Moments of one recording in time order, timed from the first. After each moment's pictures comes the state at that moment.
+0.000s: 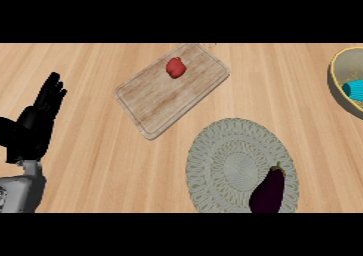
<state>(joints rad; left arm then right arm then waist) -0.19 0.27 0.08 -1.54 0.00 0.06 0.13 -0.93 -0.82 -0.51 -0.19 0.54 0.21 -0.45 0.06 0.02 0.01</state>
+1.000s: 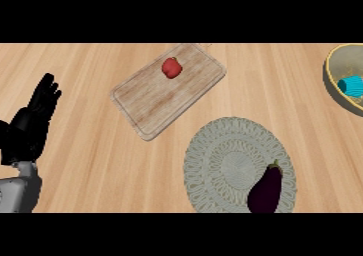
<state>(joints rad) -0.18 0.27 0.11 -1.54 0.02 0.06 0.12 -0.72 -1.10 -0.81 -0.08 0.25 0.65 -0.46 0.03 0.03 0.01</state>
